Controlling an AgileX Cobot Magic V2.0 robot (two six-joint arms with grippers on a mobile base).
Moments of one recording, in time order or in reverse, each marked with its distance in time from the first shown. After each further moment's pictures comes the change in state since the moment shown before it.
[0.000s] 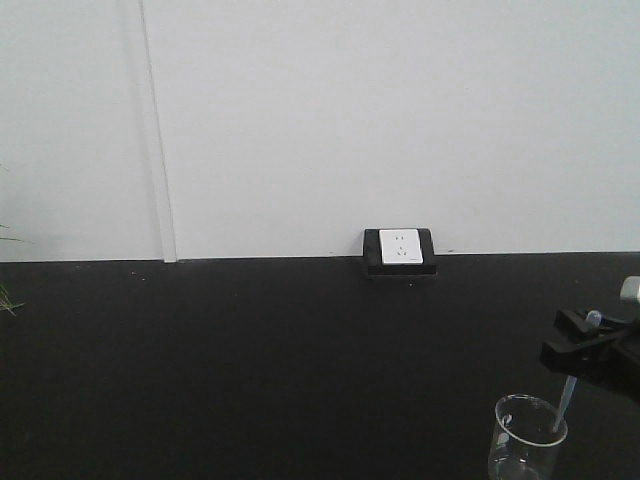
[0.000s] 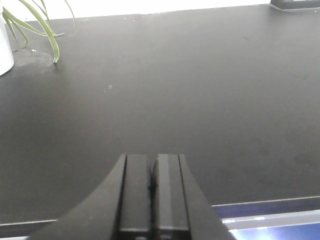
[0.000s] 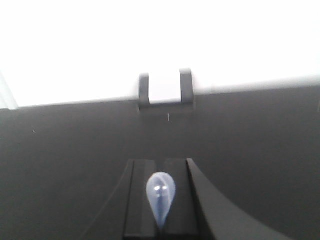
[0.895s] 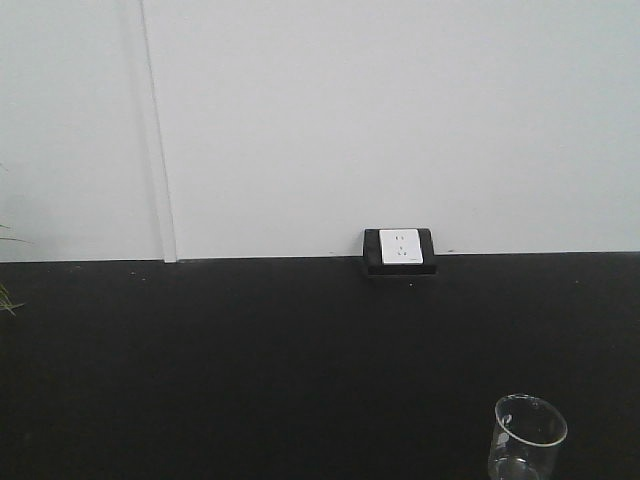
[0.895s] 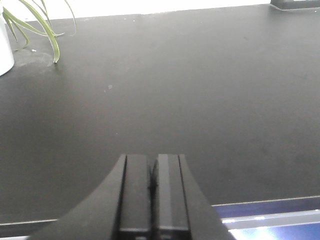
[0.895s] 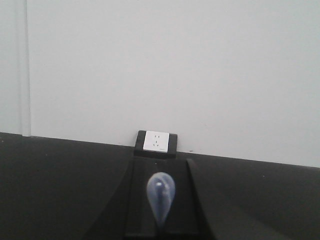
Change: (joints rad) left arm 0.000 0.000 0.000 0.000 0.000 0.000; right arm 0.002 -0.936 0.509 -0.105 0.165 0.006
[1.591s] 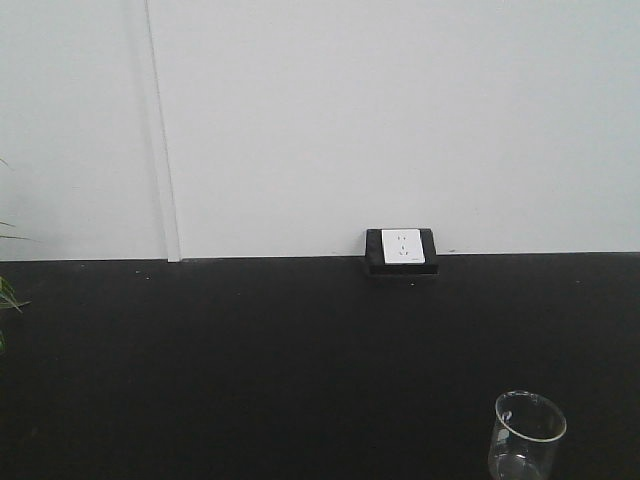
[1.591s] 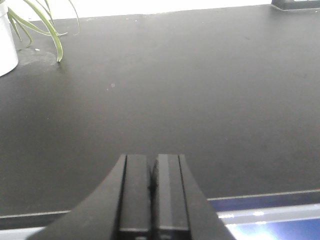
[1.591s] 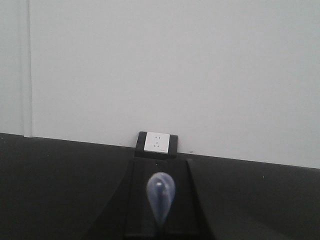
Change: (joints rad) left arm 0.000 0.000 0.000 0.000 0.000 0.000; right arm 0.000 -0.005 0.001 0.000 0.006 0.000
